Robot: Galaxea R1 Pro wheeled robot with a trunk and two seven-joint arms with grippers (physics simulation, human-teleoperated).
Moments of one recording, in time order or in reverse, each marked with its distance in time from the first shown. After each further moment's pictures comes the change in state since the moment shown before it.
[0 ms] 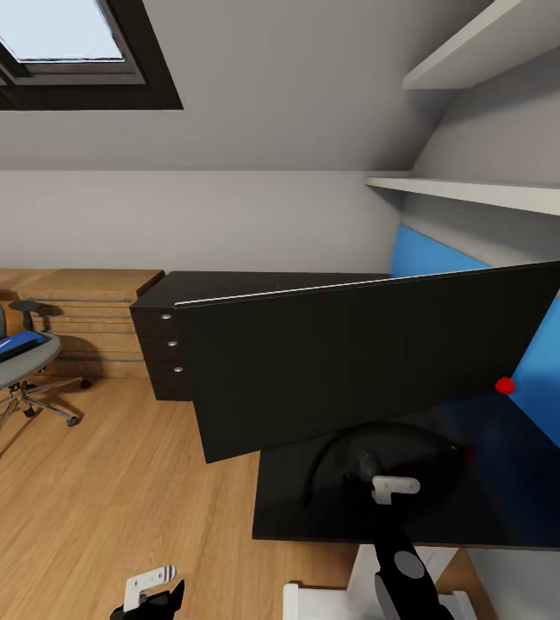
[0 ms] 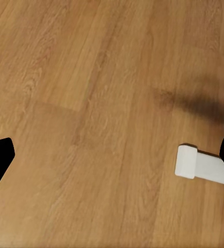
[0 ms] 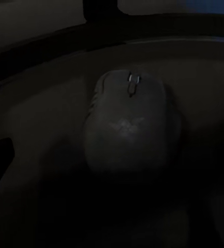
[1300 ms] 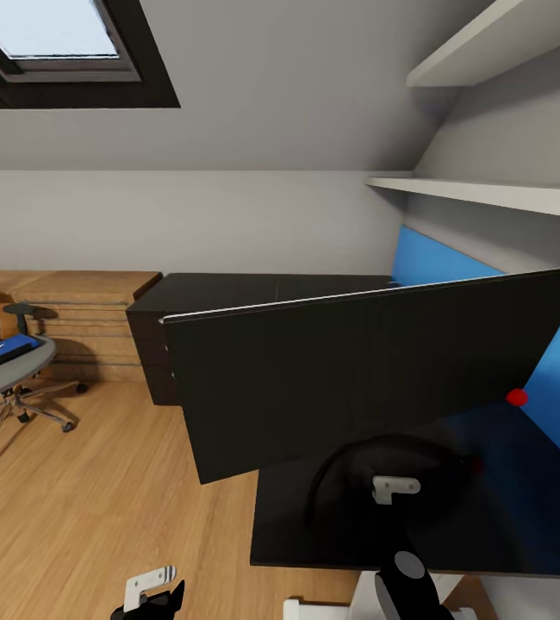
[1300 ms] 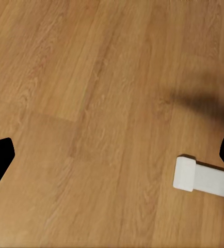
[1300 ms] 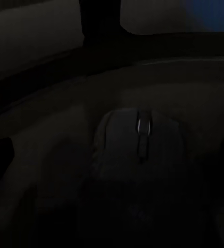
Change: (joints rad) left arm 0.000 -0.001 0.000 0.001 0.000 0.001 0.000; right arm 0.000 -0.001 0.000 0.000 0.000 0.000 -0.002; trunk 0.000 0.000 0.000
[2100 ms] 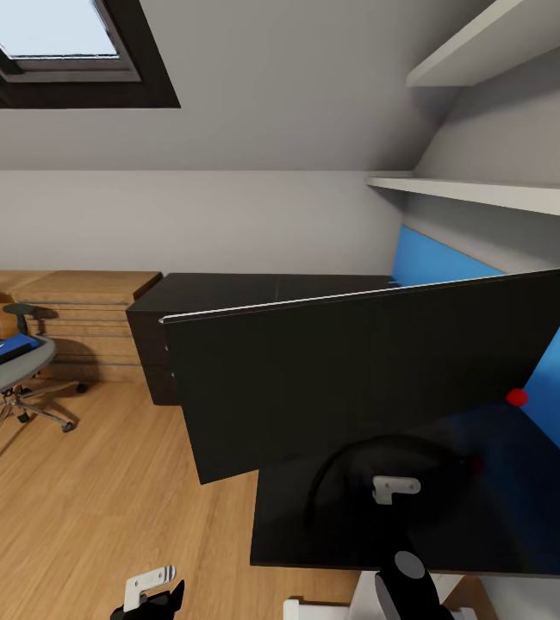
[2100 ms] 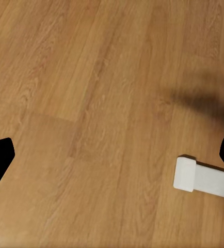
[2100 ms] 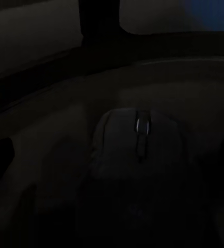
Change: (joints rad) left arm 0.000 0.000 0.000 -0.001 0.001 0.000 0.003; right arm 0.000 0.000 -0.001 0.000 0.000 0.001 -0.001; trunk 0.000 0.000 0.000
